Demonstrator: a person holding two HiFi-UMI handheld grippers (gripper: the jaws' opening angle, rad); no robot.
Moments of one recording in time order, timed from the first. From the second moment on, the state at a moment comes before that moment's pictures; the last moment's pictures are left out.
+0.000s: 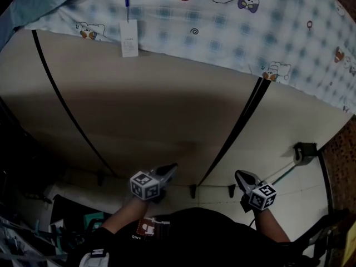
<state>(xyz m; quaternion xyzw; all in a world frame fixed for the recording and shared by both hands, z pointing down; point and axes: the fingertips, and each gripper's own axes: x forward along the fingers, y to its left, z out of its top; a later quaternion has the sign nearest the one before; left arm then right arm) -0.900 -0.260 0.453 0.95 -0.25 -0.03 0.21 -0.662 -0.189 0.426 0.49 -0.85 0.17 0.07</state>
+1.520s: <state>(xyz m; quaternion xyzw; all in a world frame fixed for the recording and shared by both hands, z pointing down) -0.554 -0.182 0.428 0.94 -0.27 -0.05 0.18 -0.332 -0.163 0.396 0.43 -0.89 0.14 0.08</state>
